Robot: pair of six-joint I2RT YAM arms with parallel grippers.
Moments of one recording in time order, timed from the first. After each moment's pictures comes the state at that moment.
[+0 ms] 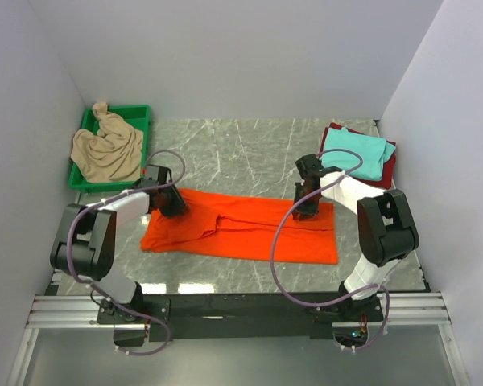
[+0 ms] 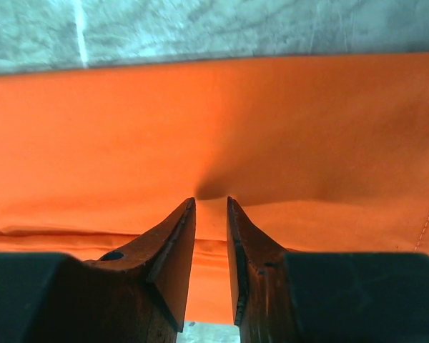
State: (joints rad) left arm -0.20 1.57 0.79 -0.22 0.11 -0.78; right arm 0.30 1.70 1.05 -0.65 -0.02 0.52
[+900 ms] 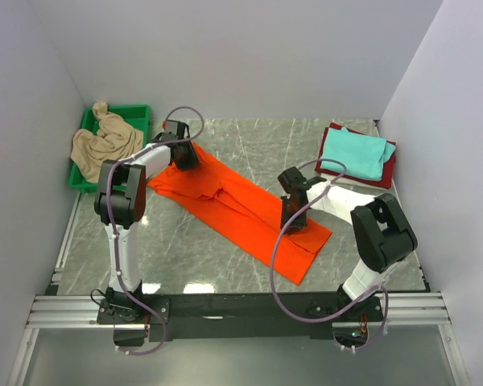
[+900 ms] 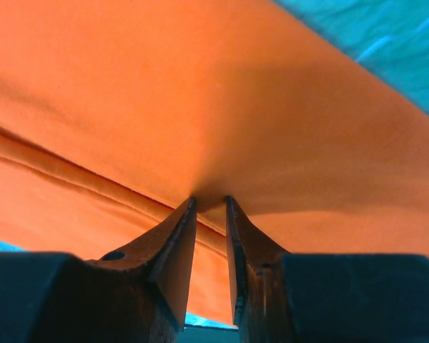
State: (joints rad) left arm -0.21 2.15 1.56 -0.30 0.06 -0.62; right arm 0.47 1.67 0.98 -0.66 -0.02 0.61
